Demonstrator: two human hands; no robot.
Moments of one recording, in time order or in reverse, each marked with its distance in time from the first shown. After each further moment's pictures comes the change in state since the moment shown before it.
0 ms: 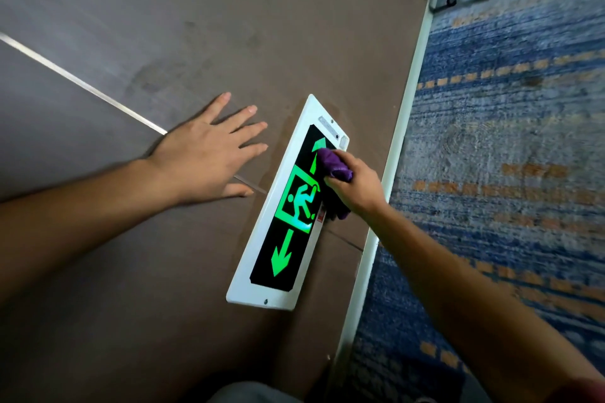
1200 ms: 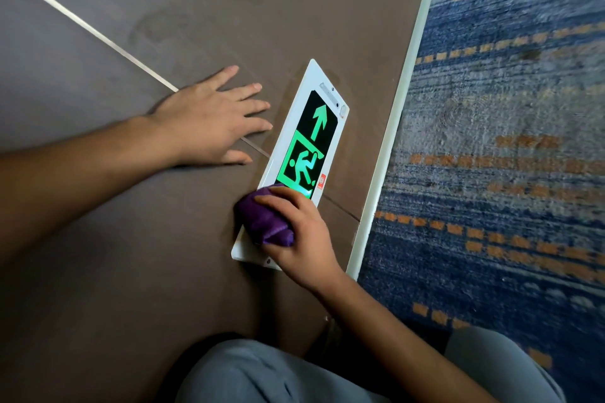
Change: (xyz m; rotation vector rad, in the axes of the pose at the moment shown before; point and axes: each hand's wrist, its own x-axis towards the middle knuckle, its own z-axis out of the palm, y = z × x) left_hand -0.009 0.002 0.002 -0.031 0.009 0.085; right_hand -0.163 -0.041 0.090 0.032 -0.004 -0.420
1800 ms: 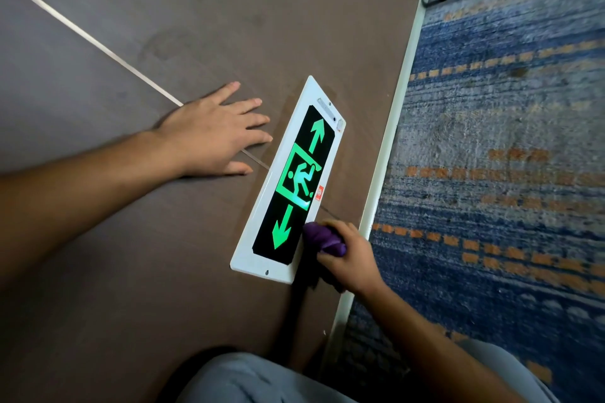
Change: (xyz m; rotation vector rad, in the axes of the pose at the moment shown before) left_hand -0.003 0.003 -0.007 -0.052 -0.017 -0.020; right_hand -0.027 0.084 -0.037 -0.068 -0.014 0.347
